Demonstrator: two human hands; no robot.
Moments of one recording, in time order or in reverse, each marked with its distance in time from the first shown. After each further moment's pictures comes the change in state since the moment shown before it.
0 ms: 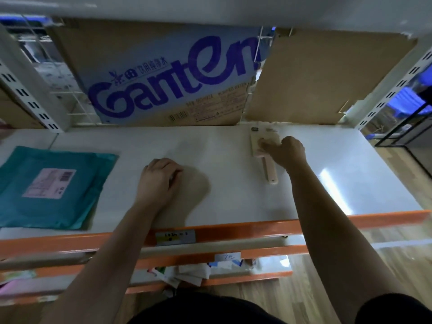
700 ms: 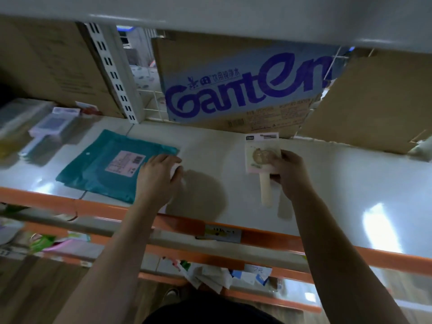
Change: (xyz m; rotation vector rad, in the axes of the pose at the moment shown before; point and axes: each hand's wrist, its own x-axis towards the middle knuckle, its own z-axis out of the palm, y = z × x) left_hand -0.052 -0.045 -0.079 0.175 0.150 -0.319; right_hand -0.074 -0.081 0.060 0.924 -0.351 -0.109
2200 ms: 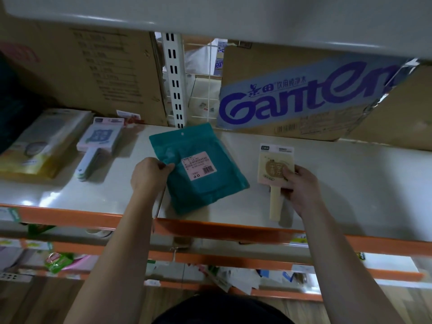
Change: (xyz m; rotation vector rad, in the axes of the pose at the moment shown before) left_hand 0.052 -0.189 -0.051 -0.251 -0.228 -0.505; right_hand -0.049 0.014 0.159 0.228 0.184 0.084
